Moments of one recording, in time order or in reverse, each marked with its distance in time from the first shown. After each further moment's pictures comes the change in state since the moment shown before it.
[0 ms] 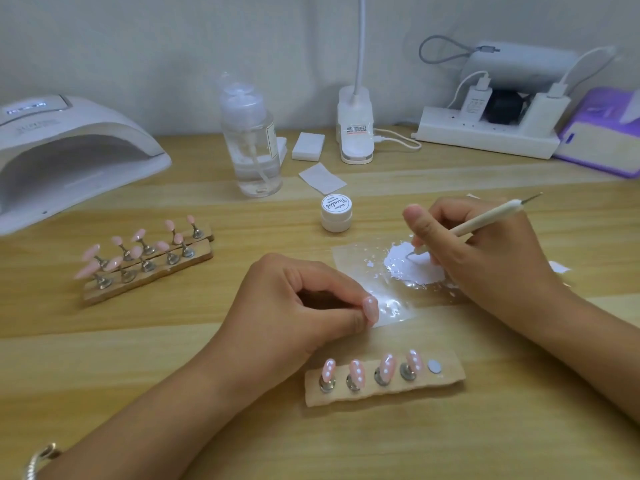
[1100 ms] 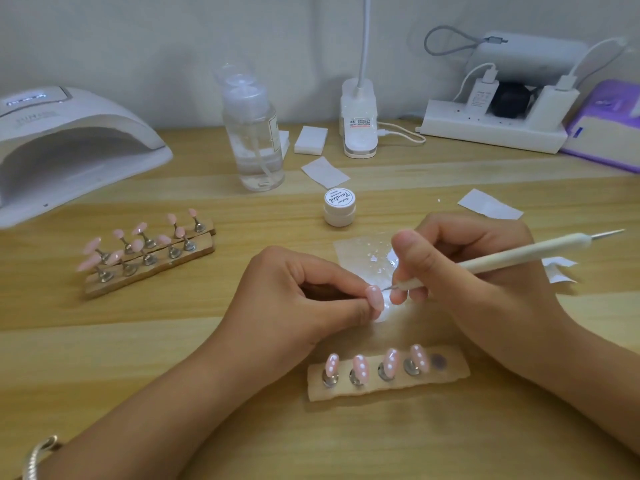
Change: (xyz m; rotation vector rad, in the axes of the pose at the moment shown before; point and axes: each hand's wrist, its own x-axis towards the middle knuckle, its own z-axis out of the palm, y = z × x) left_hand -0.001 0.001 0.000 -0.039 0.014 -0.048; right_hand -0.028 -0.042 0.010 0.475 -0.130 -0.001
